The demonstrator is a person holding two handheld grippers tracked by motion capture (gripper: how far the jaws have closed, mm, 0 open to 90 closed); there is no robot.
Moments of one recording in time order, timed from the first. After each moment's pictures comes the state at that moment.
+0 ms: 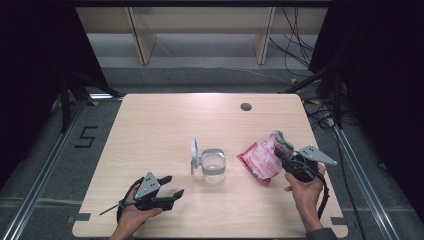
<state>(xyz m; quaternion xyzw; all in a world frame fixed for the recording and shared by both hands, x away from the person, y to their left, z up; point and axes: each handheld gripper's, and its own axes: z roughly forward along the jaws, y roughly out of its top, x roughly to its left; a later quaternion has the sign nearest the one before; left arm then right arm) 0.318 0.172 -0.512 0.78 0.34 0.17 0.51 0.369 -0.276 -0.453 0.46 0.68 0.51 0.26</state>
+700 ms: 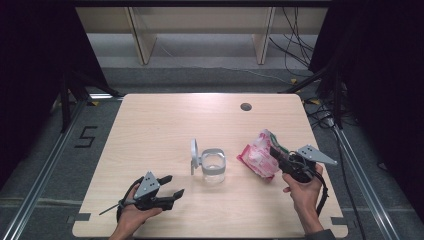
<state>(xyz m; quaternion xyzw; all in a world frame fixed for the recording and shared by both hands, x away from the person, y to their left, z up) 0.317 0.173 -0.509 0.77 0.34 0.17 0.51 0.363 -0.266 -0.442 0.43 0.68 0.54 0.24</state>
